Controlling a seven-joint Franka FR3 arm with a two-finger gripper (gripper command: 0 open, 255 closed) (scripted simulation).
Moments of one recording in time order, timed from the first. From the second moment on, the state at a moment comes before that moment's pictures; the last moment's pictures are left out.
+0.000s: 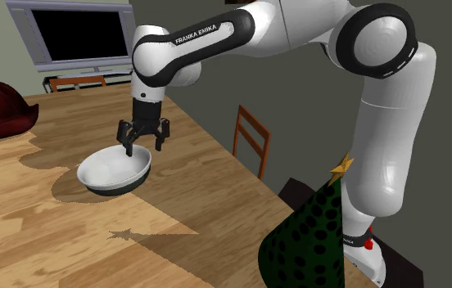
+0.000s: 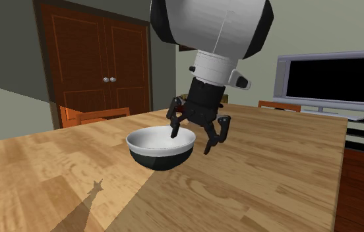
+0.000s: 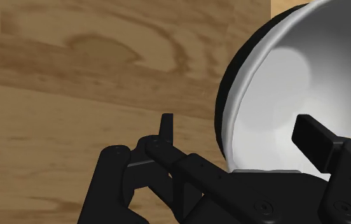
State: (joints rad) arm 0.14 0.16 0.26 -1.82 0.26 2.07 0.36
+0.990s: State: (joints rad) arm 0.14 0.16 0.26 -1.84 0.26 2.10 0.36
